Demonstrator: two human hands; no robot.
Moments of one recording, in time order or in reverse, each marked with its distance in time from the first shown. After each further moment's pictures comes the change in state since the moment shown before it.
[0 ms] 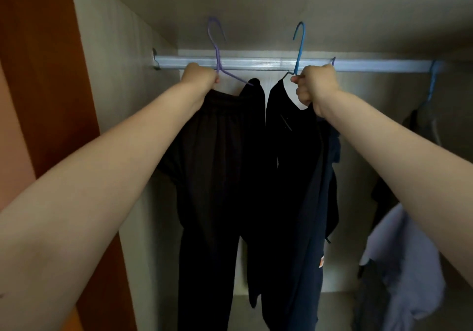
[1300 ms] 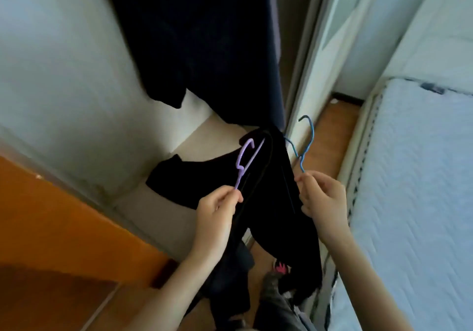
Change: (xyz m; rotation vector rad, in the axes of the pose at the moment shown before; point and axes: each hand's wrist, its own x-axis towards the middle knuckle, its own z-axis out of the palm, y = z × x) left_hand -0.341 -0.334 -0.058 -0.368 -1.193 -0.242; right_hand -0.515 0.247 0.006 -0.273 0.959 0.402
